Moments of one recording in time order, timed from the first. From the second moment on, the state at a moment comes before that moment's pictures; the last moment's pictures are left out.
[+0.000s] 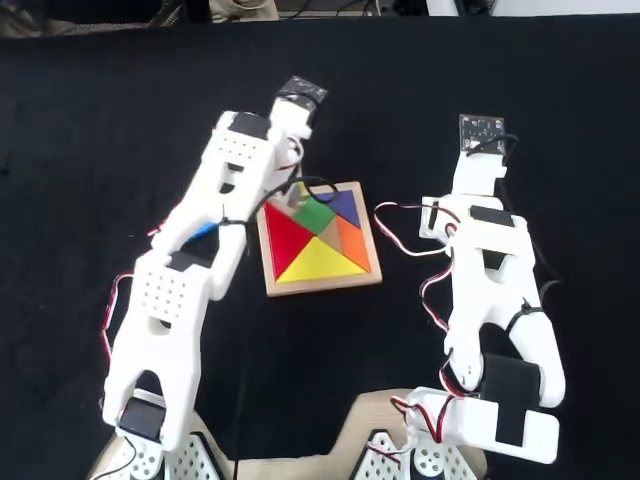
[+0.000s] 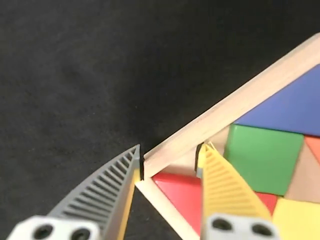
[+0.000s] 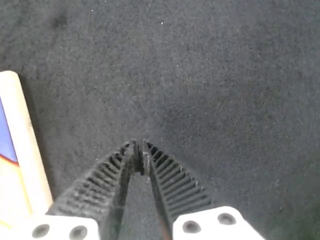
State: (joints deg) left arm 12.2 48.9 -39.8 75.4 -12.5; right arm 11.4 -7.5 41.5 35.2 5.1
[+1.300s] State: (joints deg) left arm -3.1 -15.0 -4.0 88.0 -31.3; right arm 9.8 -7.5 41.5 35.2 6.9
